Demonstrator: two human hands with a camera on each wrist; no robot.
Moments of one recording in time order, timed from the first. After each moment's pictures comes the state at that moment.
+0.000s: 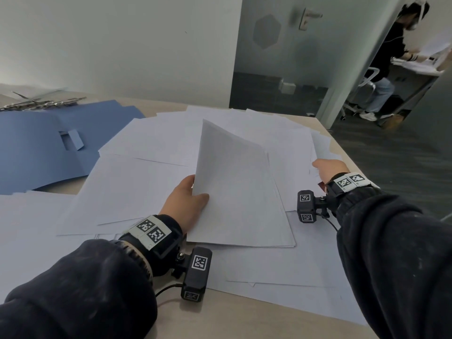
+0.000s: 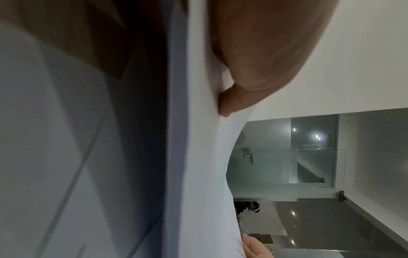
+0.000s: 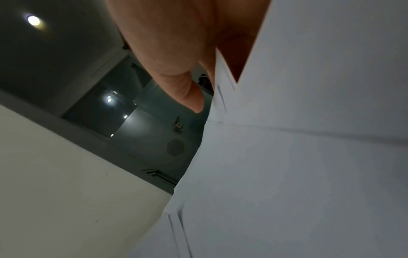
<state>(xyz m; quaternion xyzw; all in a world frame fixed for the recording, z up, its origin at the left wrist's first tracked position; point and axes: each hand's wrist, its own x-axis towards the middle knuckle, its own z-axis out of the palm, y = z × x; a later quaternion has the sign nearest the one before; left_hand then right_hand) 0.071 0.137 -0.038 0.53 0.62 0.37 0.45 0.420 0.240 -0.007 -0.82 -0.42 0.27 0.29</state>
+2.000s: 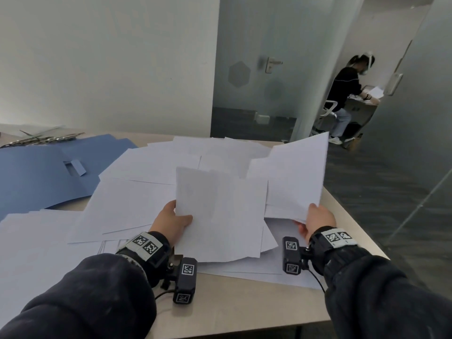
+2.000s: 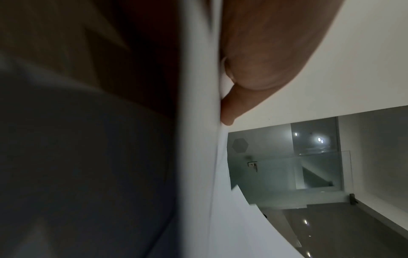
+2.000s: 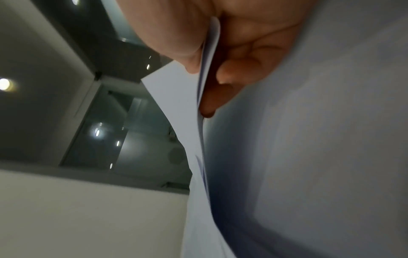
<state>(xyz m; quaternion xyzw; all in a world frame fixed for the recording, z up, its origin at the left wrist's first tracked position) 0.061 0.095 -0.037 0.50 0.62 0.38 0.47 0.397 0.080 -0.017 -0.70 -0.19 0.36 0.59</state>
